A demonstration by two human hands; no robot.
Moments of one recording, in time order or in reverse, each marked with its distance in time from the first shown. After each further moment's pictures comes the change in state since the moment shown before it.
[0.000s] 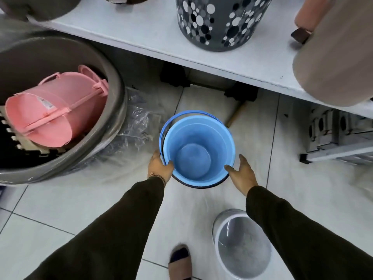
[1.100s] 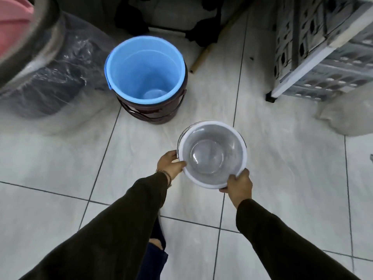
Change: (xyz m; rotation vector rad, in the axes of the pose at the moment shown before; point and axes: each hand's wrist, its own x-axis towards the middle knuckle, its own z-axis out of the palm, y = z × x) left_hand -0.188 -0.148 0.204 -0.213 -0.285 -0.105; right_hand -0.125 0.316 -0.024 0.405 0.260 0.137
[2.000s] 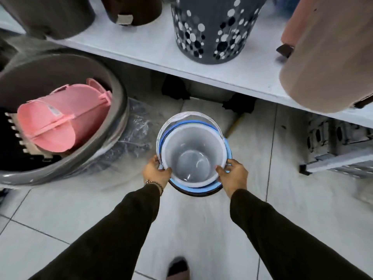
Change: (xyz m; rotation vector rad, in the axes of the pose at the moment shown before) left_hand 0.105 0.202 -0.200 -0.099 0.391 0.176; right_hand 0.029 -0.300 0.188 -0.073 -0.142 -0.282
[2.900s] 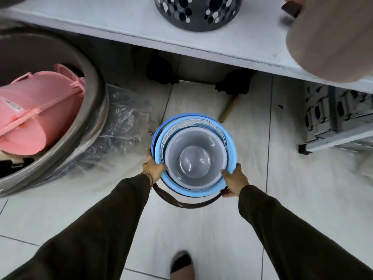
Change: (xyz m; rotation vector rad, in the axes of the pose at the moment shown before) left_hand 0.055 -0.035 0.015 0.306 -0.346 -0.206; right_hand 0.039 0.077 0.001 -0.159 -0.190 0.465
